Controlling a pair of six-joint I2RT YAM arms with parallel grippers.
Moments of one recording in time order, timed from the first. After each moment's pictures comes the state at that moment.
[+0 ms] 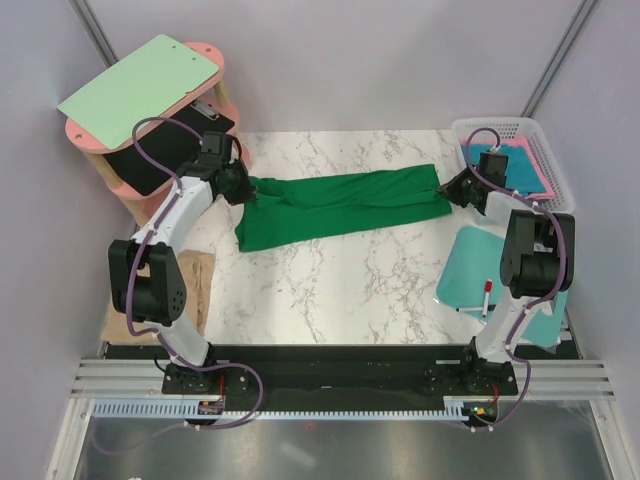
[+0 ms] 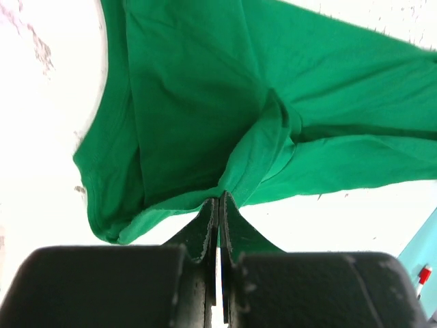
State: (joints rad) left arm -0.15 1.69 1.42 -0.61 0.09 -0.55; right arm -0.13 1.90 1.20 0.00 -0.26 0.73
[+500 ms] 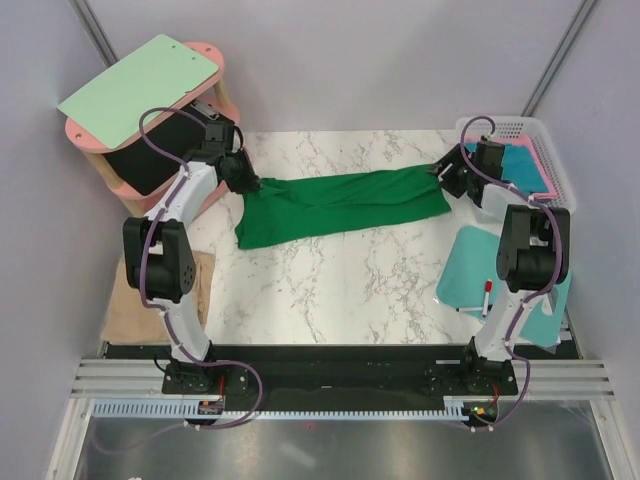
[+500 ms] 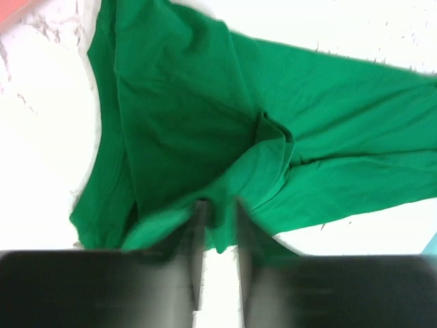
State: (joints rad) left arm -0.12 1.88 1.58 -0.61 0.14 -0.50; right arm -0.12 1.96 1.29 0.04 -0.29 0.70
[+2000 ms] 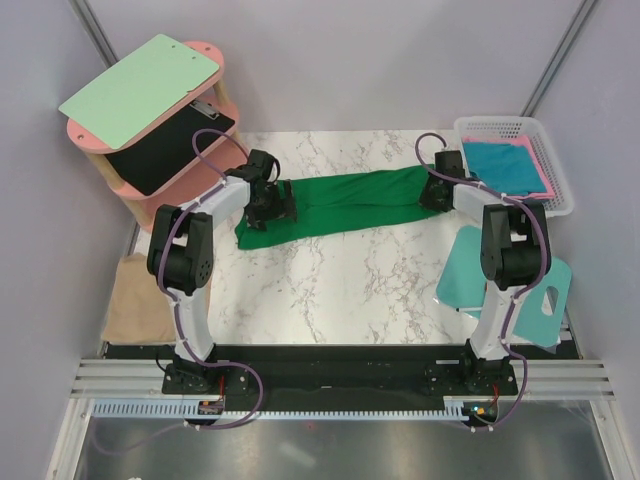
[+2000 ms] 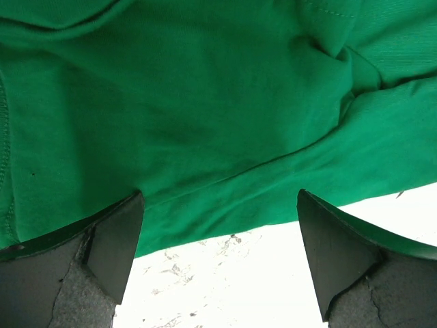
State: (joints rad) left arm -0.28 1.99 1.47 -0.62 0.08 -0.45; right arm 0.07 1.97 1.31 -0.23 0.03 0.44
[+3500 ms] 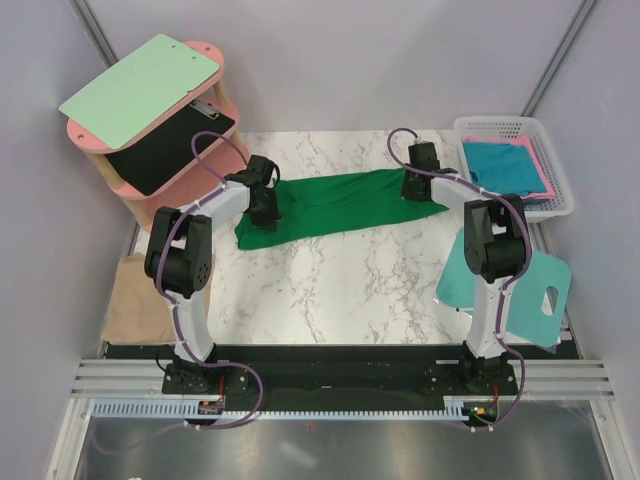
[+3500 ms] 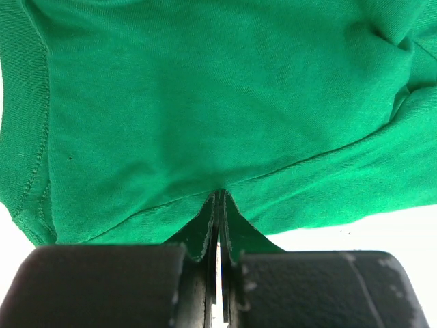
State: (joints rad) left arm -0.29 1.96 1.41 -0.60 -0.01 -0.44; right arm 0.20 2.09 1.49 -0.25 0.14 0.36
